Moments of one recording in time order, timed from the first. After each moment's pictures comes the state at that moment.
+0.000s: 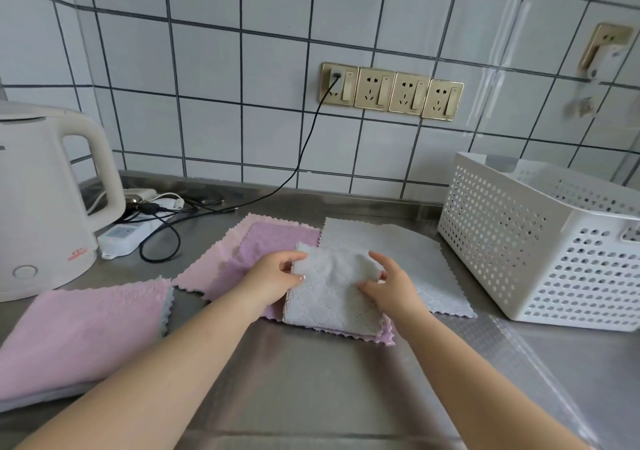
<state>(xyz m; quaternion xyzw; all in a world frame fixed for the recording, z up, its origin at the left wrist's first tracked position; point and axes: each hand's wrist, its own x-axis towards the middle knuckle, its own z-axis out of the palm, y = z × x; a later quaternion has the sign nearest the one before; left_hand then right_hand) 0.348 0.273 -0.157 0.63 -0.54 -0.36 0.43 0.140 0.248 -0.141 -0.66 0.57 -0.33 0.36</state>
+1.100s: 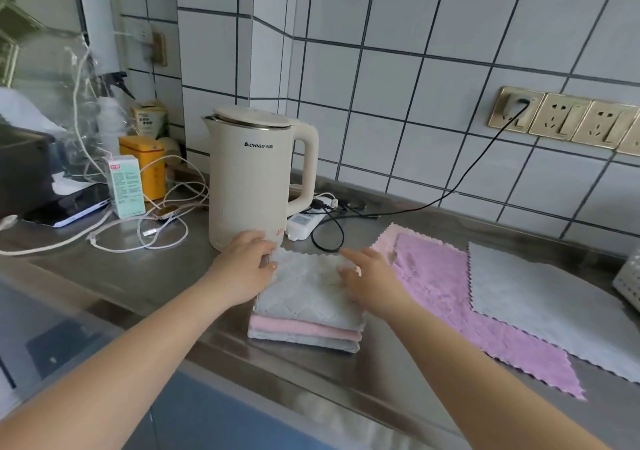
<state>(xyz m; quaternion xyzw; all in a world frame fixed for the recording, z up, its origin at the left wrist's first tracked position) 0.572 0.454 -0.135 0.81 -0.52 -0.04 0.27 0.389 0.344 -0.127 -0.86 0.41 -0.18 0.25</state>
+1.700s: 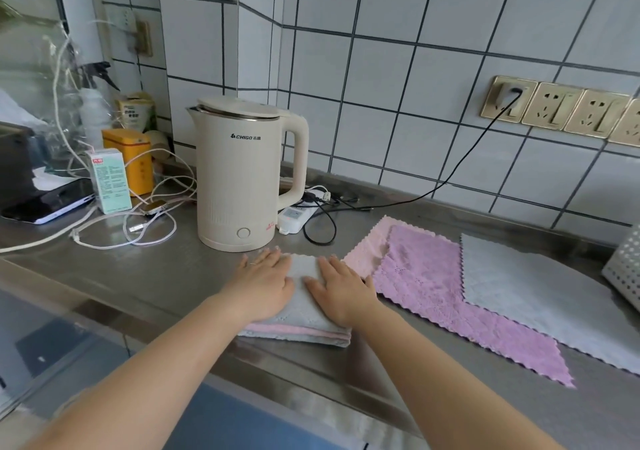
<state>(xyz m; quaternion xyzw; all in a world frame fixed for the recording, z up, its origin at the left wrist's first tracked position) 0.545 0.428 -0.162 0.81 -0.58 -0.06 0.05 0.412 0.342 -0.164 -0.90 0.41 -0.03 0.14</state>
